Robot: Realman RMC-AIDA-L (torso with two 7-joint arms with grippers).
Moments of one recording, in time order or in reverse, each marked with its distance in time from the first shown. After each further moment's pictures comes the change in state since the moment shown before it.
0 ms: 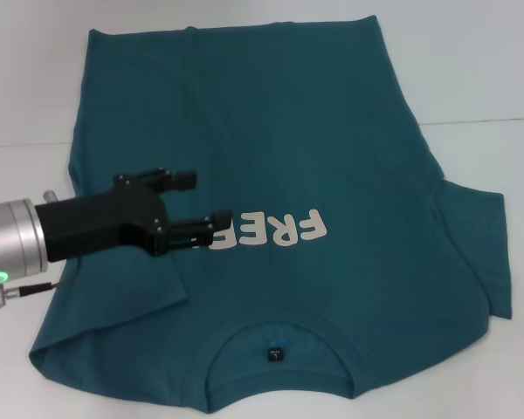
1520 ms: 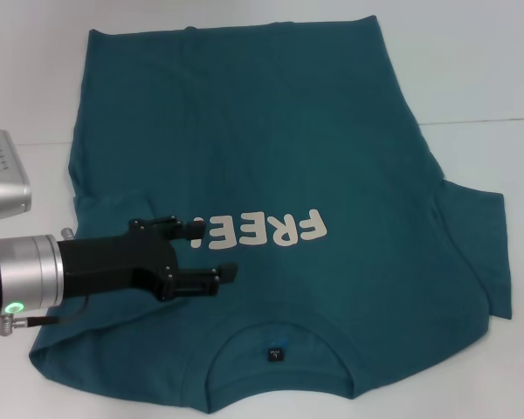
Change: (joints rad) left arm -0.023 0.003 0.012 -0.072 0.134 -0.014 0.019; right arm 0.035 0.038 0.009 0.111 -0.374 0.161 0.153
